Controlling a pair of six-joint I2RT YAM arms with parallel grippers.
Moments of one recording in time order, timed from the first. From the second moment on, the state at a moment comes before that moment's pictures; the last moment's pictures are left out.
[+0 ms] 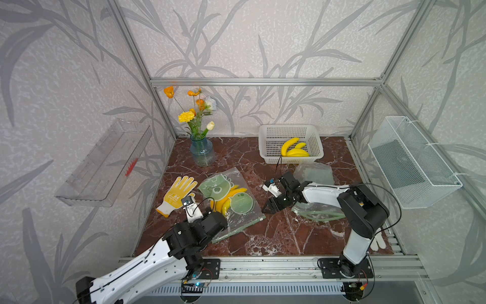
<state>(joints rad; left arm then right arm) -0.90 0.58 0.57 -1.17 -0.82 -1.29 0.66 1.81 0.96 -0.27 -0.63 0.21</state>
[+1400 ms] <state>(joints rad) -0.69 0.96 0.29 -0.50 -0.49 -1.10 0.74 1.89 0.99 -0.20 -0.76 0.36</state>
